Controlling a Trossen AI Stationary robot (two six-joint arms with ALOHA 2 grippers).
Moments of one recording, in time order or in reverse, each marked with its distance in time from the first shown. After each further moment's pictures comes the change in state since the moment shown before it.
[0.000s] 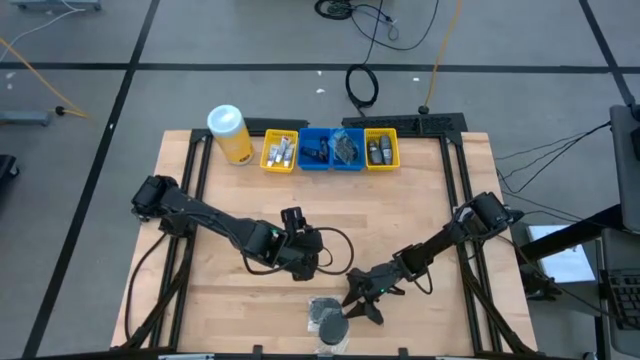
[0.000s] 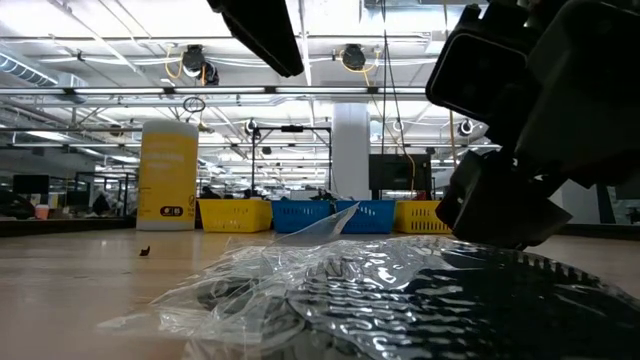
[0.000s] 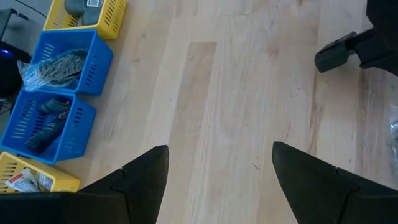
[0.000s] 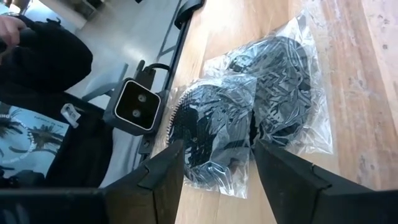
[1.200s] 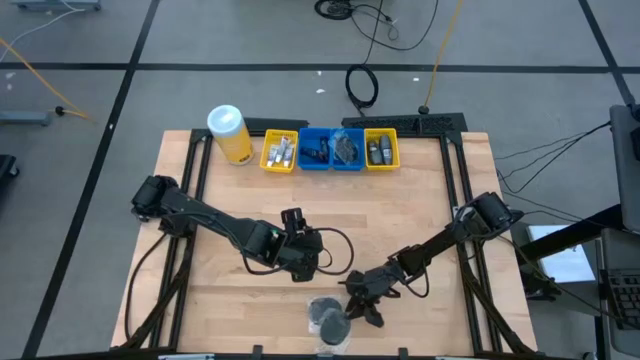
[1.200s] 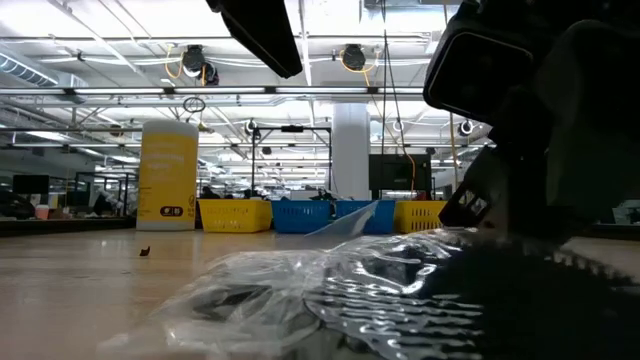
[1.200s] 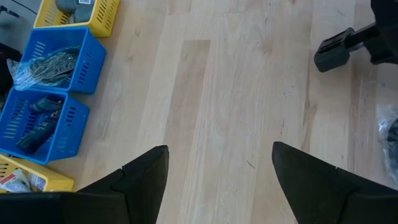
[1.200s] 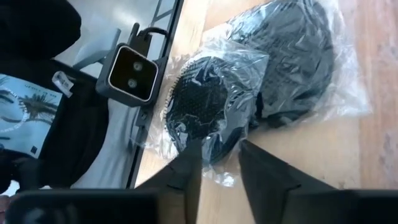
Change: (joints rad) left arm 0.000 0.000 0.000 0.000 0.024 -0.001; right arm 0.025 -0.001 -0.001 -0.190 -0.097 -0.006
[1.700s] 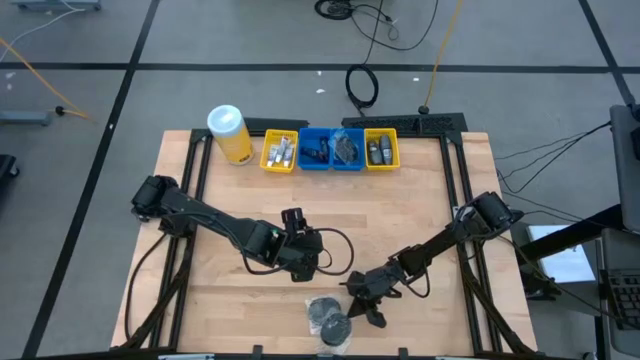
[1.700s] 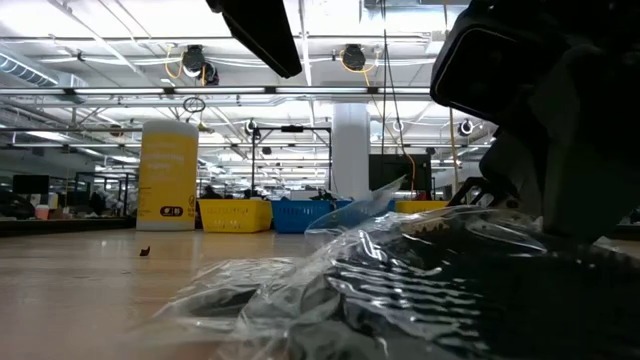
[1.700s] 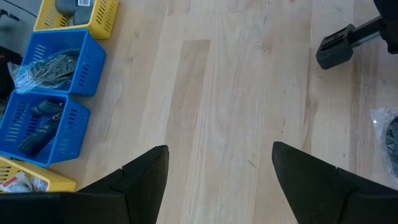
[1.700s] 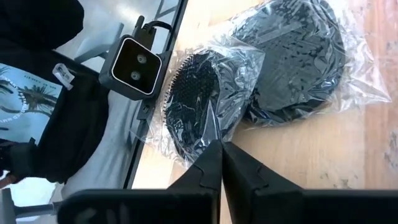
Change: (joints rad) left arm 0.000 0.000 0.000 0.000 0.001 0.017; right arm -0.002 -0.017 -0.003 0.012 -0.013 -0.038
